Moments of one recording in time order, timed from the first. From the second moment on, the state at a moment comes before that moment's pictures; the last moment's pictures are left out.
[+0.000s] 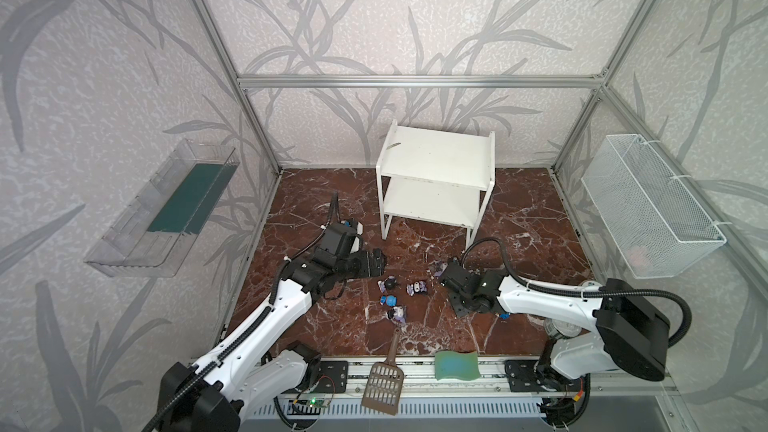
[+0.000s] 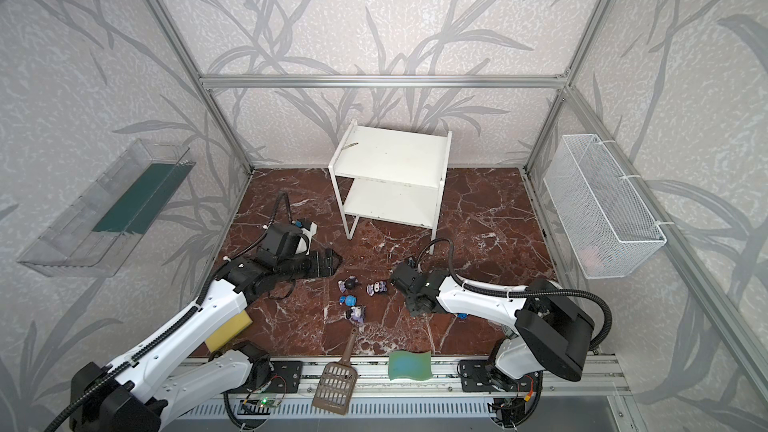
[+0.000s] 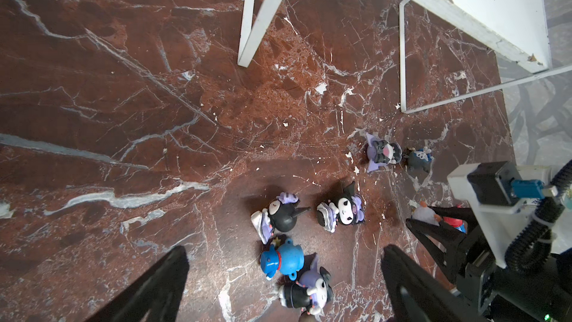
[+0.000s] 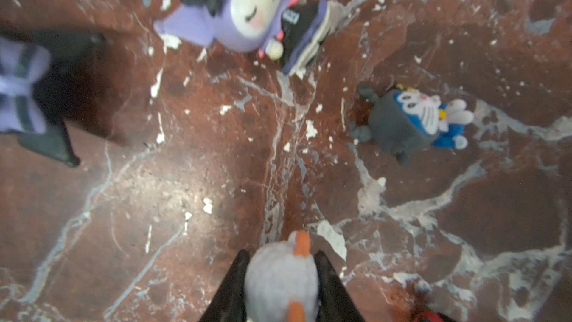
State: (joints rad) left arm -0.46 1.02 0.79 -0.62 0.14 -0.52; right arm 0.99 1.46 0.76 -0.66 0.28 0.58
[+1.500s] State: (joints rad) left arm -1.10 1.23 0.86 -0.62 -0.09 -0.47; right arm 0.90 1.00 0.52 -0.58 0.14 0.70
